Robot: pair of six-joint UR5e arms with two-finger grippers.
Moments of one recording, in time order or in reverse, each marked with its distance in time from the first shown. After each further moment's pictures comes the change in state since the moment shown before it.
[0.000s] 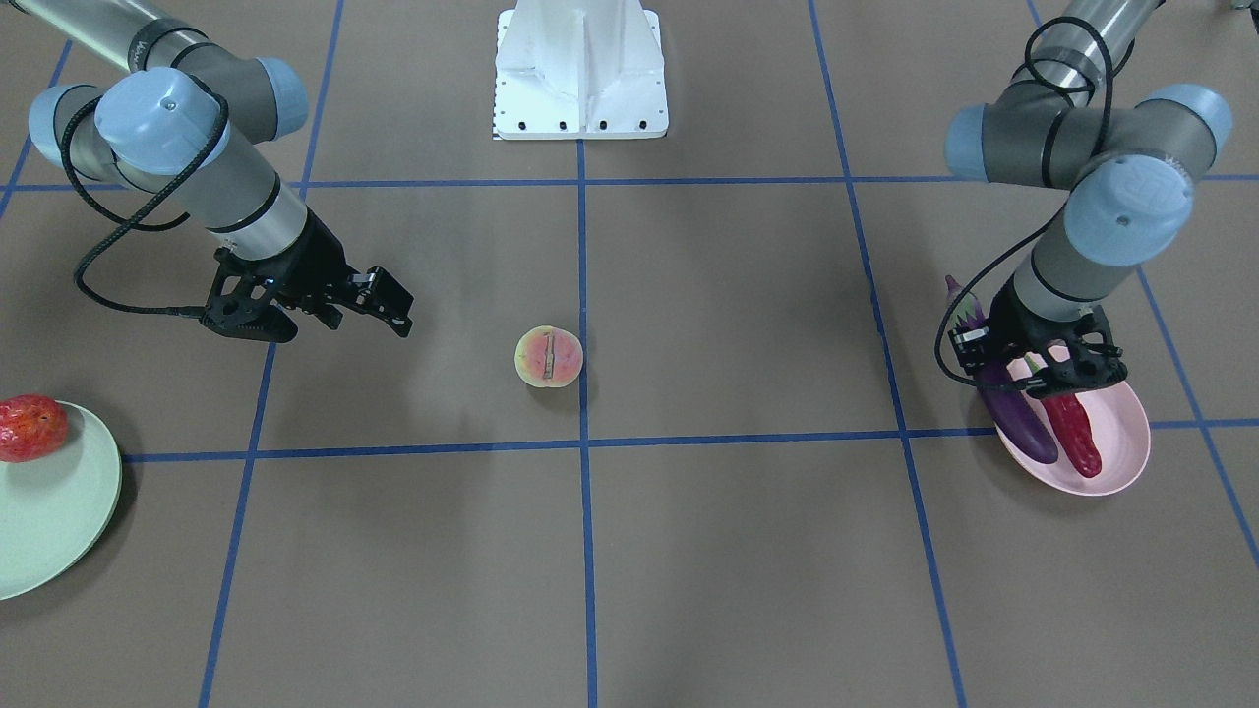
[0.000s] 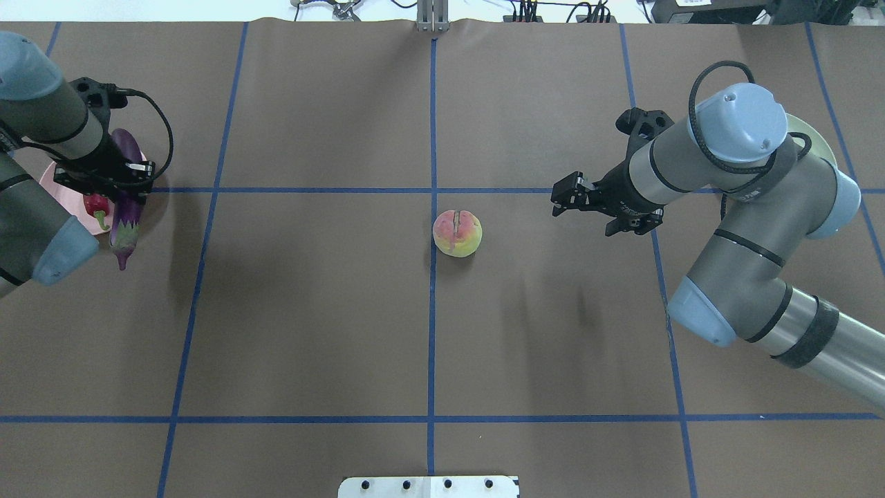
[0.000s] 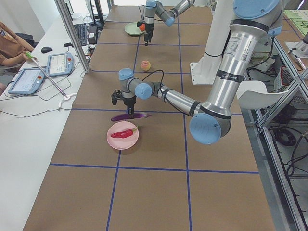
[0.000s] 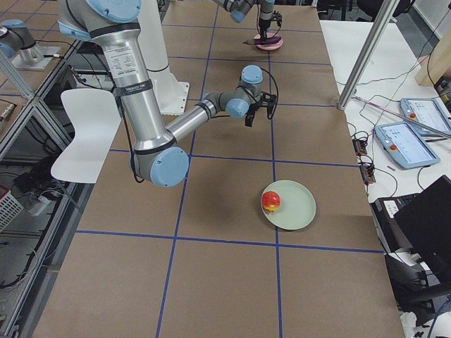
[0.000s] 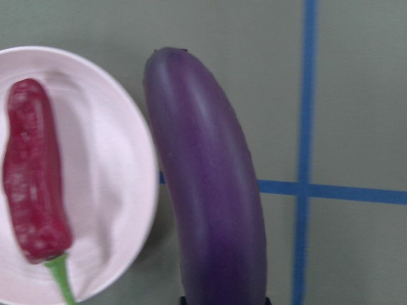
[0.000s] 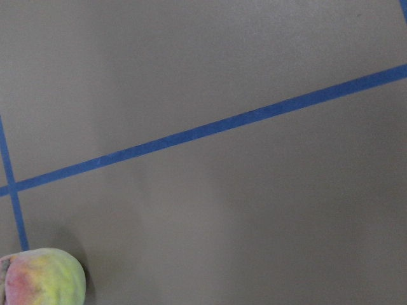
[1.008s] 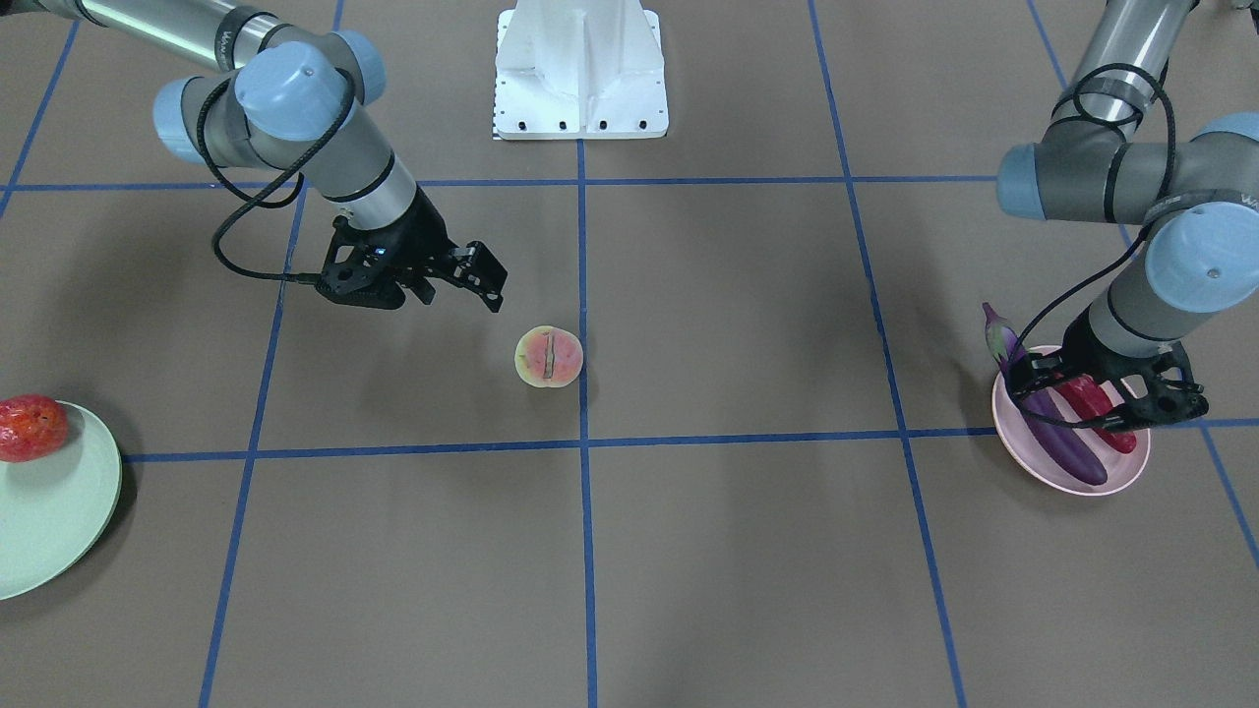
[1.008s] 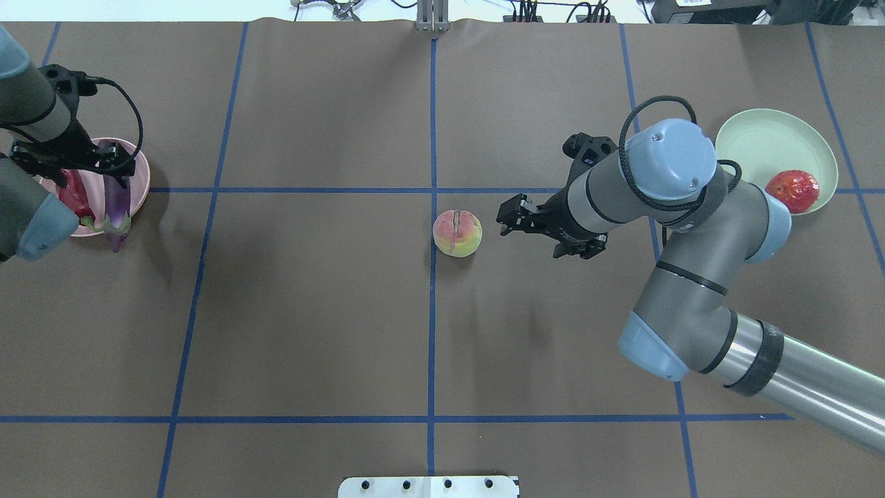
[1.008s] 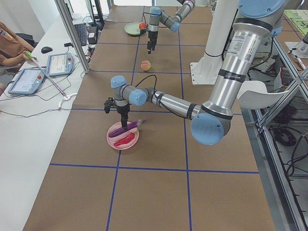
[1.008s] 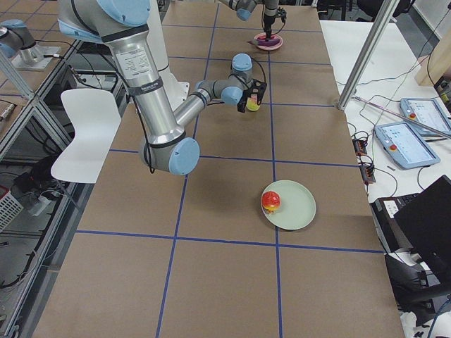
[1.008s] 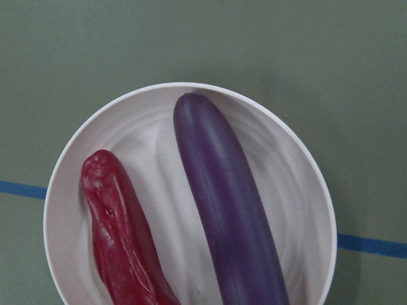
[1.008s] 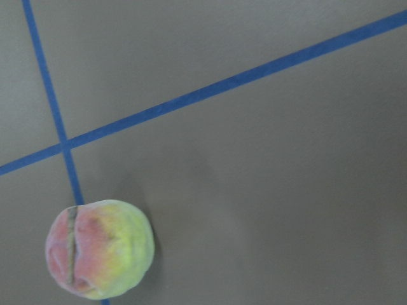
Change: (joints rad) left arm -0.053 -0.012 0.047 -0.001 -0.006 0.074; right arm -0.155 0.146 -0.051 -0.008 -0.147 0.173
